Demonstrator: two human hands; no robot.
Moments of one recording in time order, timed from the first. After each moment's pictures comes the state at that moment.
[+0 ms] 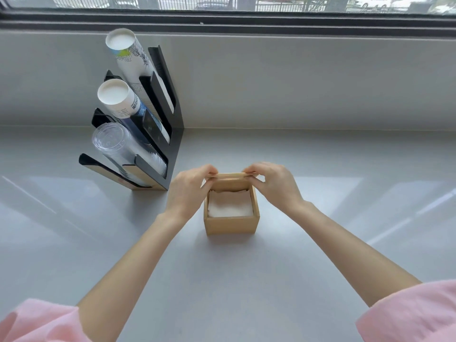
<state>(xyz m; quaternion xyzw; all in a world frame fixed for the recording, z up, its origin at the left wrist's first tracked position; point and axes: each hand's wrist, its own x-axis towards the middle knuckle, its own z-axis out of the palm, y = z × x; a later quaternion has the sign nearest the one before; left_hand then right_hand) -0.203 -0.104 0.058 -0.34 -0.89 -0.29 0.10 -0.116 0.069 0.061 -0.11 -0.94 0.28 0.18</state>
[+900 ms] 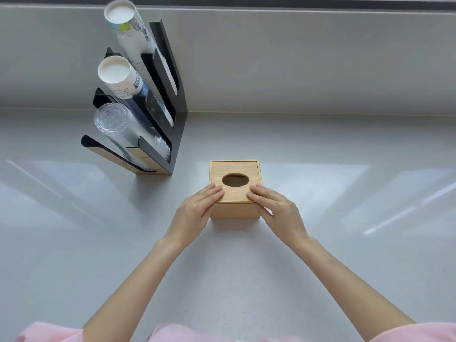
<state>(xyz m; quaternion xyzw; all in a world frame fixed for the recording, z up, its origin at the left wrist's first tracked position) -0.180 -0.142 -0.026 -0.45 -0.83 -0.33 0.04 -0.063 0.042 -0.020 -0.09 -0.93 0.24 0.25</state>
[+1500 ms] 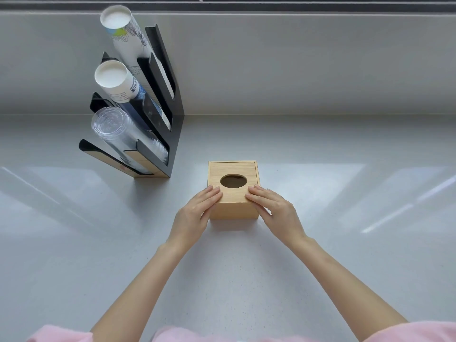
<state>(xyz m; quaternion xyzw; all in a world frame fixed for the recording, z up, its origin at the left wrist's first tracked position) -0.177 -0.141 -0.034 -0.41 -0.83 -0.37 0.03 -0.064 0.040 -0.023 -0.10 -0.92 0.29 0.23</state>
